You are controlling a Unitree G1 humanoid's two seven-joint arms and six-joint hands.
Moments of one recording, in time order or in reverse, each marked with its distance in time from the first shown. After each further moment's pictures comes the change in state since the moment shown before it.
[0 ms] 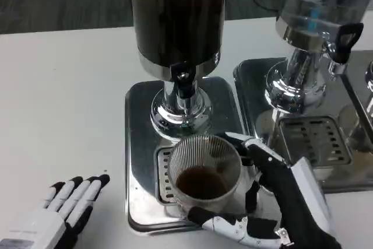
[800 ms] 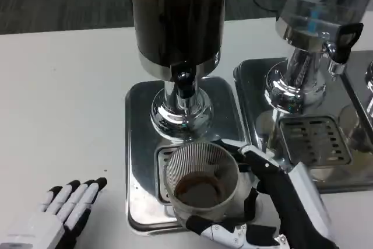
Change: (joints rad) left arm 0.011 -0.007 -0.009 -0.004 -0.003 0.028 0.001; right arm 0.020 -0.011 0.005 -0.016 0.003 -0.003 0.024
